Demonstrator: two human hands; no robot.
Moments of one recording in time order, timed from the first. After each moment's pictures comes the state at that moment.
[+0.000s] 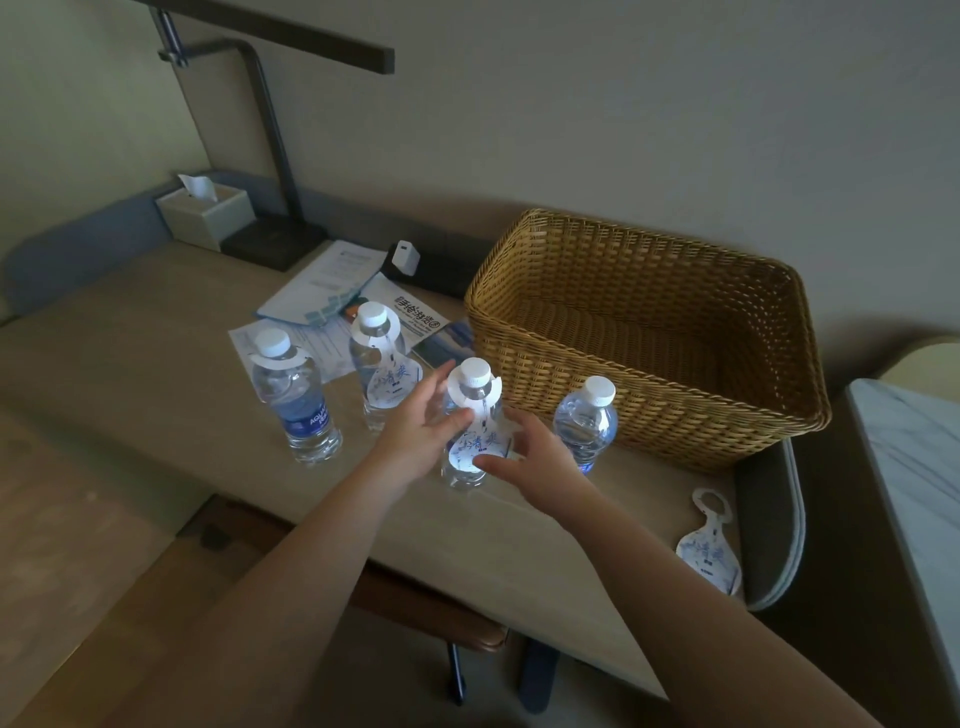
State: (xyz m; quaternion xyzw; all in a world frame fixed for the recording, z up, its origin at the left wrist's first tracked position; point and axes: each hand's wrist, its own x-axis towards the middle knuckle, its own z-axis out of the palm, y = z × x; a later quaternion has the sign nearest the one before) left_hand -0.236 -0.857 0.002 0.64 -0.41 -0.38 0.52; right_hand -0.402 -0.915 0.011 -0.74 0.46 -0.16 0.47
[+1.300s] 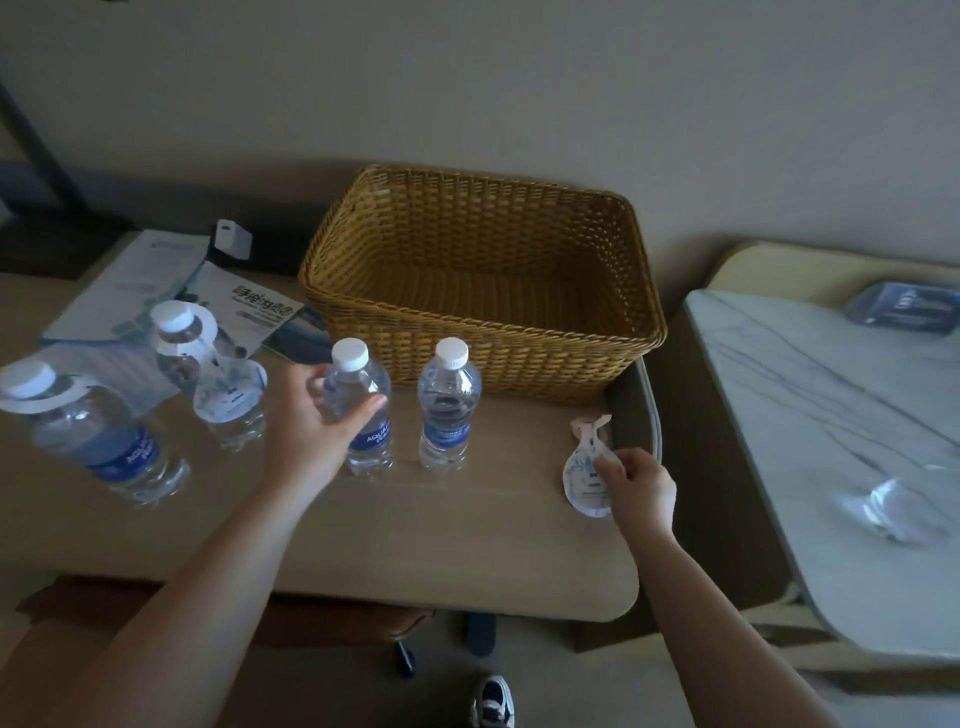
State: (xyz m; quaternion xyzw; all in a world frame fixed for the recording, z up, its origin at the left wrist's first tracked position) left_hand -0.275 -0.886 -0.009 0.73 -0.44 -0.20 0.48; right_hand -0.610 -0.923 -0.048 -0.47 0.75 -0.34 0.32
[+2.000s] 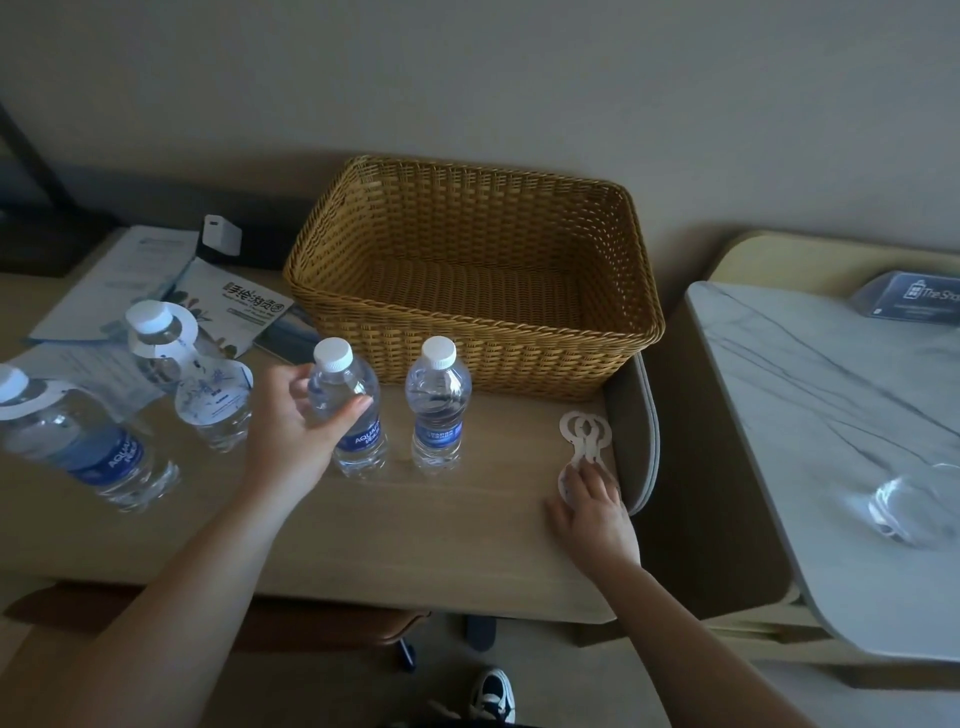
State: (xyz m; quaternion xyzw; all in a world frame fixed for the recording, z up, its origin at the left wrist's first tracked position) left_hand -0.273 -0.887 -0.013 0.73 -0.44 -0.21 0.48; right_hand -0.606 -0.909 -0.113 -0.74 0.66 -0.07 0.13
